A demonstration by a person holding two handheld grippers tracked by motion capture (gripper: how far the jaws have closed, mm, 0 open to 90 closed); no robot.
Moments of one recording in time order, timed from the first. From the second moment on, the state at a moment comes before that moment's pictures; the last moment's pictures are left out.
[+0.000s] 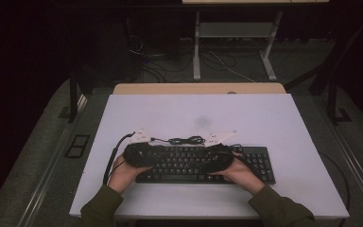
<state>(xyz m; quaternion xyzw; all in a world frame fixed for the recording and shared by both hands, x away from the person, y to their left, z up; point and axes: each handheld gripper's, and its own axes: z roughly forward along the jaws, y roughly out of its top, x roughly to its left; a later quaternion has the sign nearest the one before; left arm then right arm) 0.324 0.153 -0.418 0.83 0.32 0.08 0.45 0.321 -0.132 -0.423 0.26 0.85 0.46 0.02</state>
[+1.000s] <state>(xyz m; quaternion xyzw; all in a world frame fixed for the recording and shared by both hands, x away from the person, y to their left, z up) 0.329 0.122 -0.431 0.86 0.29 0.05 0.42 0.315 -0.178 -0.420 0.29 0.84 0.46 0.05</state>
